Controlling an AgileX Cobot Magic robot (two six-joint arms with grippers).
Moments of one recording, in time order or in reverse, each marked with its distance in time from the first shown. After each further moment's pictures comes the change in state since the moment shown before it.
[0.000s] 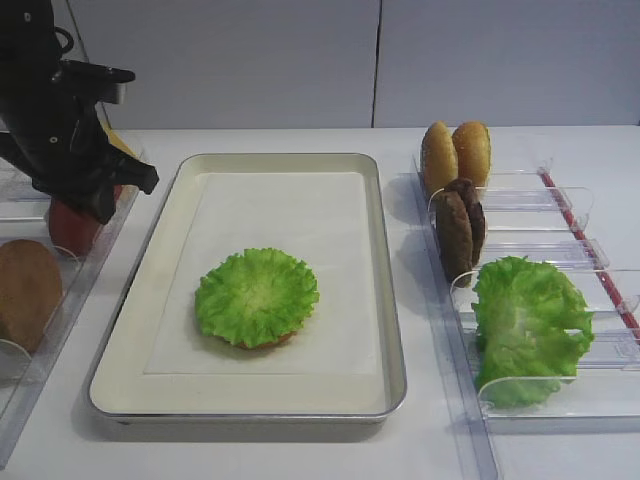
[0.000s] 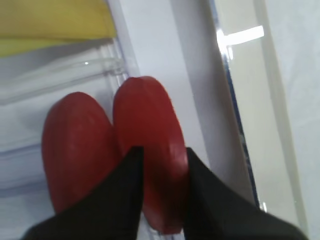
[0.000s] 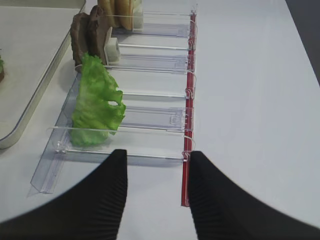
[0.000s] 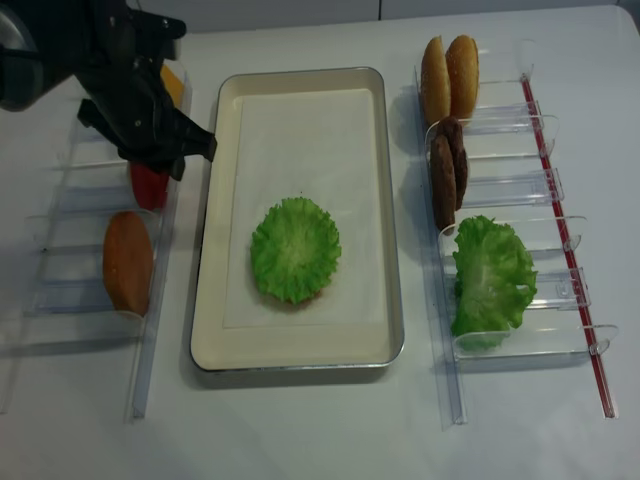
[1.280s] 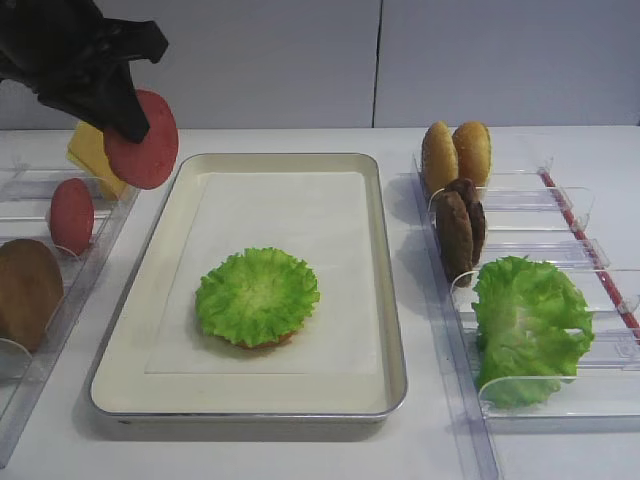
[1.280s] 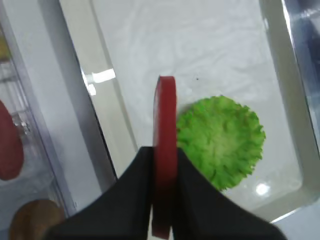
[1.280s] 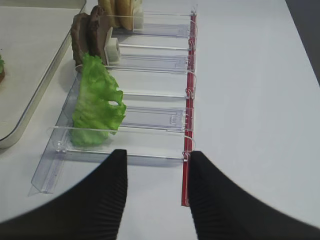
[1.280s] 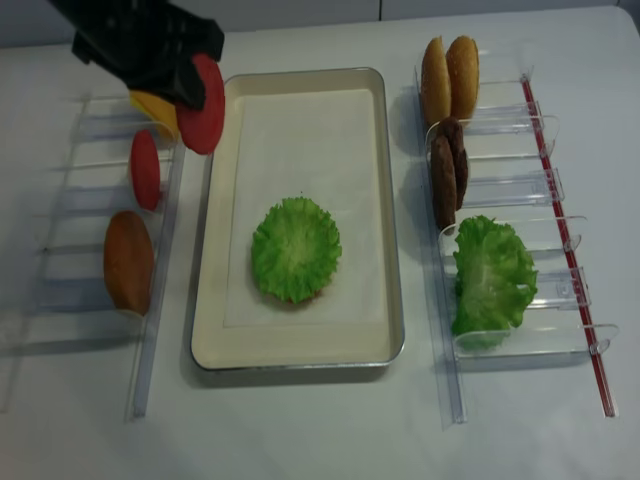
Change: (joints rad) left arm 0.000 -0.178 -0.181 -0.368 0.296 0.115; right arm 0.000 0.000 0.000 0.000 -0.002 0.000
